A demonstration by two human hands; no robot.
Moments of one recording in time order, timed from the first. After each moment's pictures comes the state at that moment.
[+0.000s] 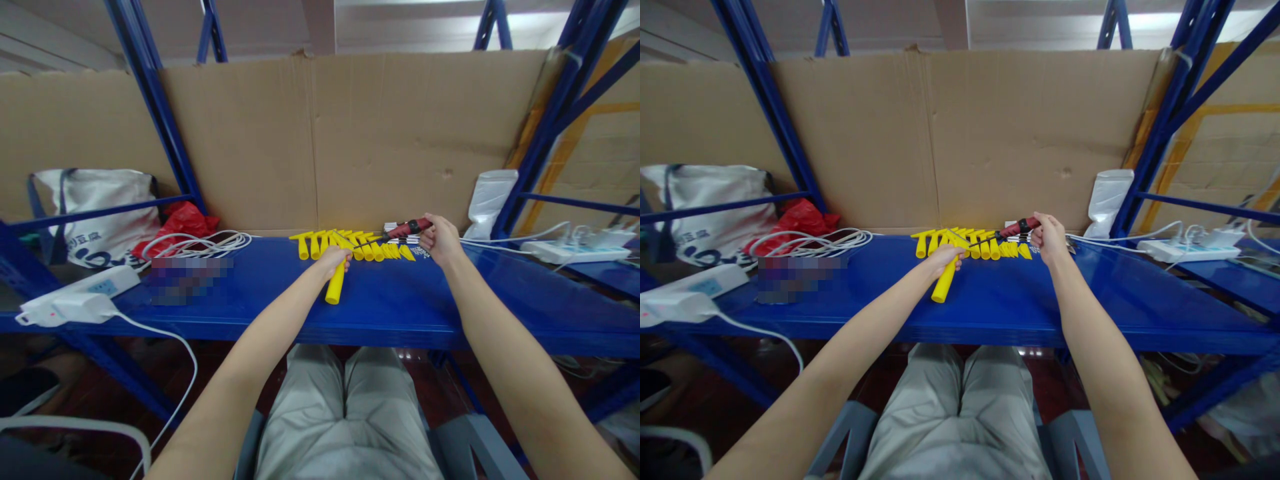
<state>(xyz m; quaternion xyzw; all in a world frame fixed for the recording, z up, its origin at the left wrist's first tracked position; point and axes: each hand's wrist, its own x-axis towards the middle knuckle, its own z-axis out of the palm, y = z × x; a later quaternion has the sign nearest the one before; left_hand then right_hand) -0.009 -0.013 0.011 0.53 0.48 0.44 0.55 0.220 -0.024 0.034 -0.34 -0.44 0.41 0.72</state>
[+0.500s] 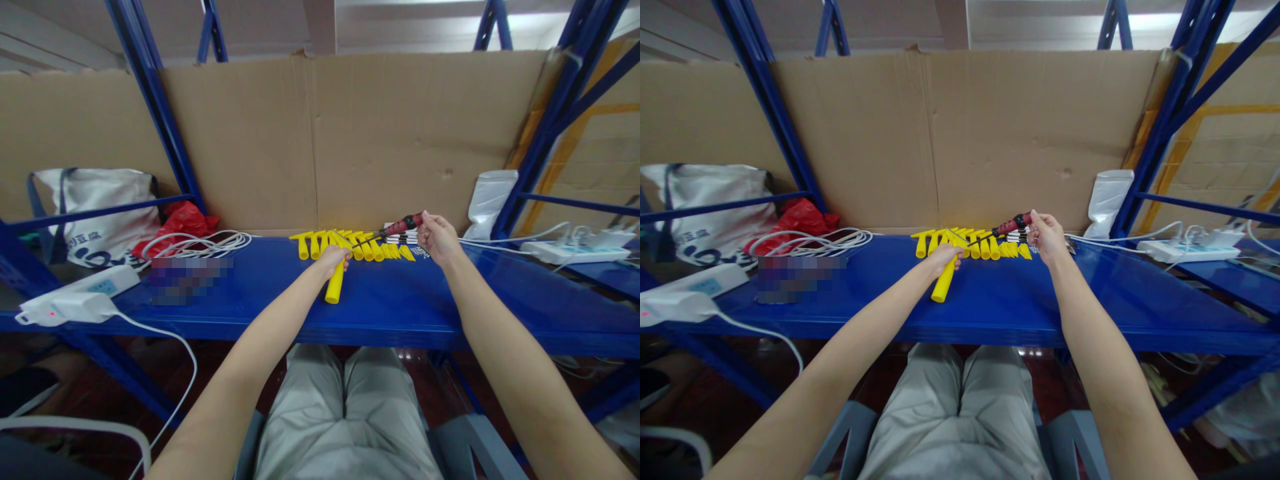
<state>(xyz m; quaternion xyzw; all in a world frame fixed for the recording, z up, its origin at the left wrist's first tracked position) -0.010 -0.012 0.011 0.52 0.49 0.45 0.53 0.217 -0.027 0.036 -0.33 -0.47 0.40 0.71</state>
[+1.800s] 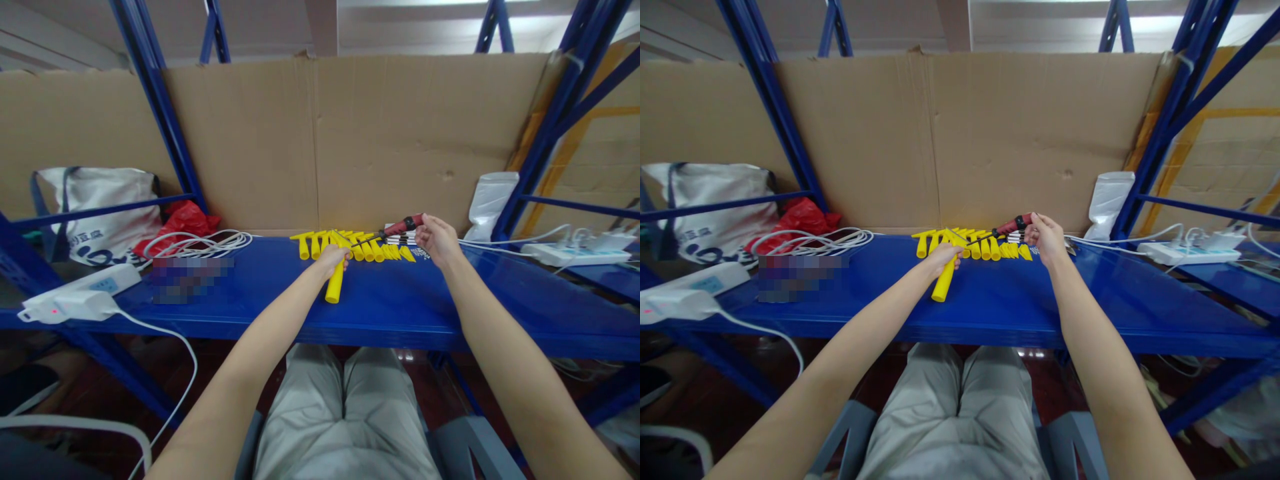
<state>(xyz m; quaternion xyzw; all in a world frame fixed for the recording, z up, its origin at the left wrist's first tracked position) -0.011 -0.013 0.013 0.52 0.50 0.46 0.52 0.214 -0.027 0.036 -0.34 -0.47 0.39 0.71</state>
